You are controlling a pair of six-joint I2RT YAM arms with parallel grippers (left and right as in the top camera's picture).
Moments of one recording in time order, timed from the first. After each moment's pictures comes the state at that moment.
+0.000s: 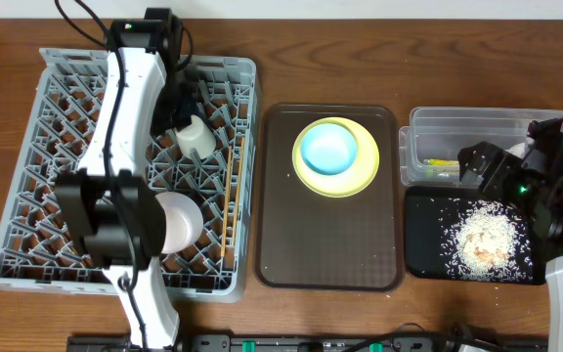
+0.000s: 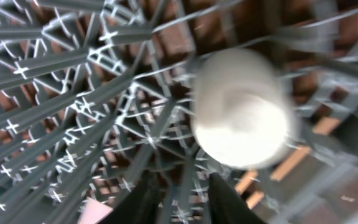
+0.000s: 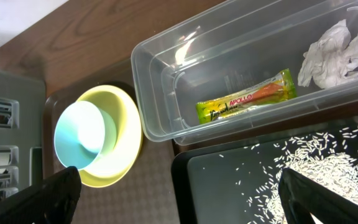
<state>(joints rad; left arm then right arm) -0.07 2.05 1.99 -1.47 -0.14 -0.46 -0.26 1.08 1.05 -0.86 -0.31 0.28</state>
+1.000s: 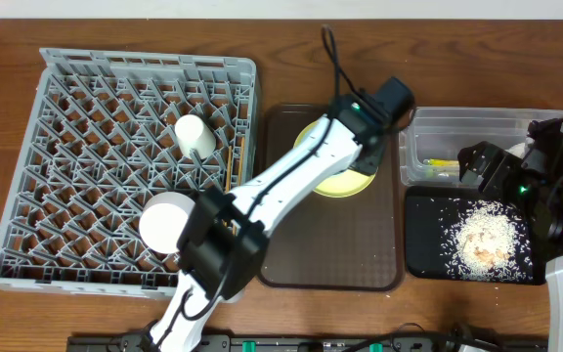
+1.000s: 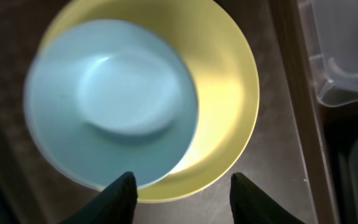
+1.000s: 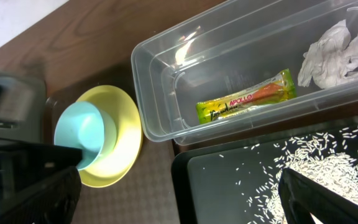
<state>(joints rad) -0.80 2.19 1.99 -1.12 -0.11 -0.43 -0.26 1.08 1.05 -0.86 -0.31 0.28</state>
